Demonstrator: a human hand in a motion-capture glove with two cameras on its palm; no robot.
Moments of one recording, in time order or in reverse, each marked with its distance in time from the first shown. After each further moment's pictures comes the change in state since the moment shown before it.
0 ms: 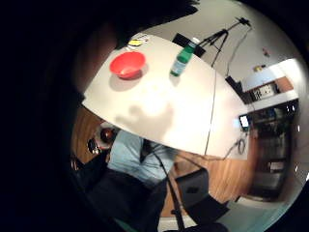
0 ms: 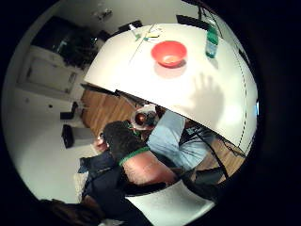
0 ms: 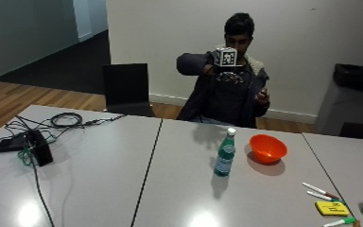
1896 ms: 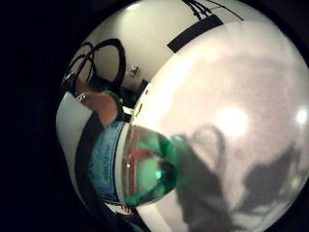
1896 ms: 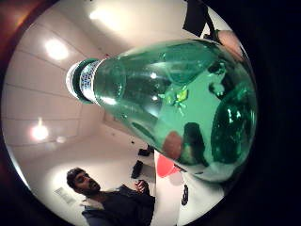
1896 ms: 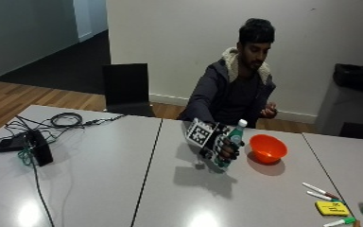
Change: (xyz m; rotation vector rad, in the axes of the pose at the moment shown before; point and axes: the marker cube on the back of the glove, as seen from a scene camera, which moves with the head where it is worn) arm 0.129 -0.345 0.221 0.284 -1.015 -0.054
